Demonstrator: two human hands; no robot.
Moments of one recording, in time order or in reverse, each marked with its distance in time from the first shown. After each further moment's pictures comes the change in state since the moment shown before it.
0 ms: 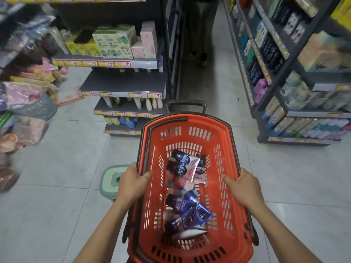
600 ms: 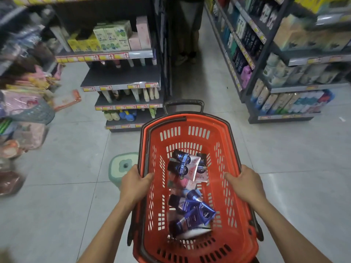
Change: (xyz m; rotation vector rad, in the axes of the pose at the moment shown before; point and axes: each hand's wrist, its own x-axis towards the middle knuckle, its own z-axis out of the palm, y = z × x) left_hand -0.134 -0.118 -0.040 0.010 -0.061 0.075; right_hand -0.182 0.074 0.052 -0.027 0.119 0.037
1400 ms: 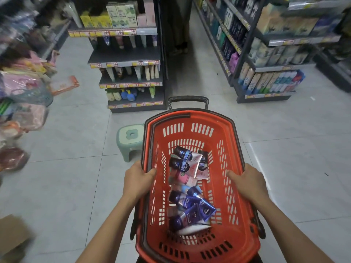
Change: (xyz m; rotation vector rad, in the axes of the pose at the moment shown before) left_hand -0.236 -0.187 -0.072 -0.015 -0.062 0.059; right_hand -0.325 0.082 0.060 -0.025 0.042 0.074
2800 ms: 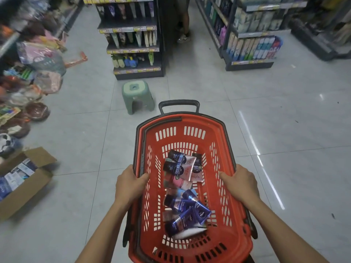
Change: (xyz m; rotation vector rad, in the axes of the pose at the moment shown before) left_hand -0.557 -0.266 0.049 0.054 0.052 -0.052; right_hand -0.494 0.347 0.022 -0.029 -0.024 -0.023
